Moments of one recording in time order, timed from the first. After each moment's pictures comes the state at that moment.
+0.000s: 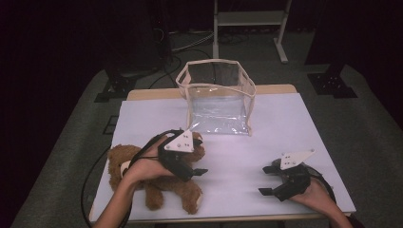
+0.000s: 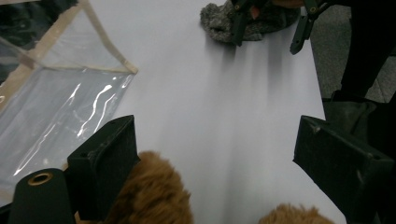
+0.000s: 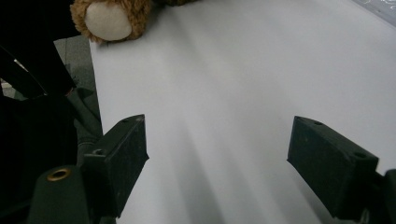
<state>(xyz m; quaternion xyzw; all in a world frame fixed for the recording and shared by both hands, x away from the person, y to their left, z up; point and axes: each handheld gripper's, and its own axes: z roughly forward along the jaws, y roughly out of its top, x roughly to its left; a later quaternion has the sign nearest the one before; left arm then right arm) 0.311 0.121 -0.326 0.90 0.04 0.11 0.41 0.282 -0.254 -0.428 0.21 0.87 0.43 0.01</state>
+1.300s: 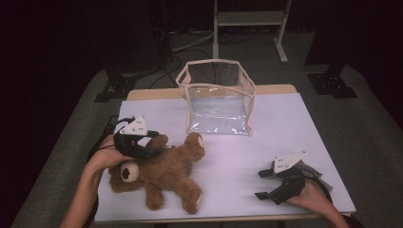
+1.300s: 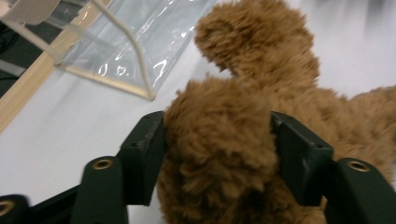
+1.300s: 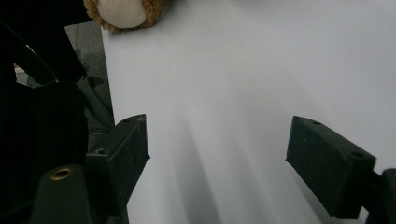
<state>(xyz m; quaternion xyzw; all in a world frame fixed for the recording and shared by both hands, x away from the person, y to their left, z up) 0.349 0.232 -0.332 0.91 0.14 0.15 0.36 0.280 -0.240 -0.431 0.19 0.89 0.42 -0.01</state>
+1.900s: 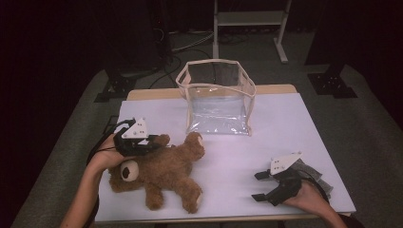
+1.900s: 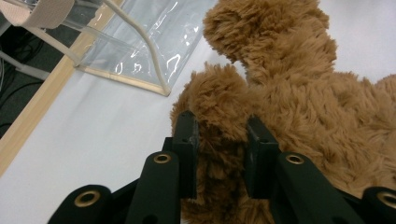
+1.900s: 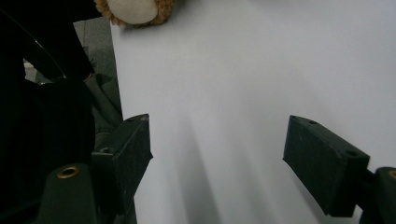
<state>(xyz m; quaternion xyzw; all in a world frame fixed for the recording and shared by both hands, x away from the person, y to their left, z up) 0.346 0.231 -0.334 0.91 0.12 0.19 0.34 0.279 -0.230 -0.433 0.18 0.89 0.41 -0.02</state>
